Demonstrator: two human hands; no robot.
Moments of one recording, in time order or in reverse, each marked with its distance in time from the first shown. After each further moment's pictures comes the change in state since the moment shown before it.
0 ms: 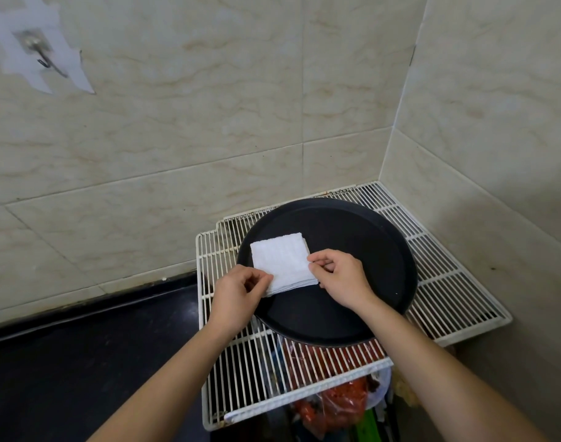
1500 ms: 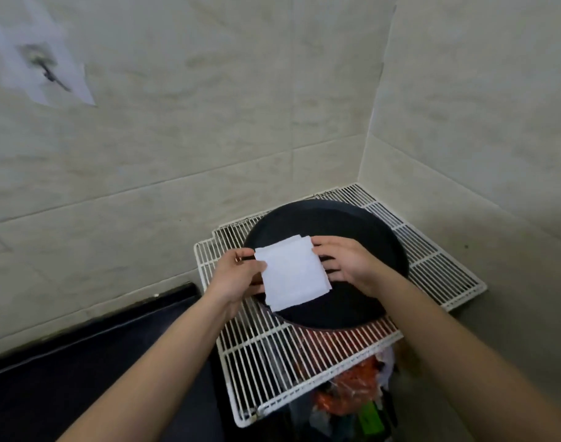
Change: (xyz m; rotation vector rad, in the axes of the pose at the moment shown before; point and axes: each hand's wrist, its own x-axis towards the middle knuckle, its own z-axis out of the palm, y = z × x) left_hand 0.024 0.021 -0.044 -0.682 -0.231 -0.524; right_hand -0.035 -0.072 -0.018 0.377 -0.146 0.336
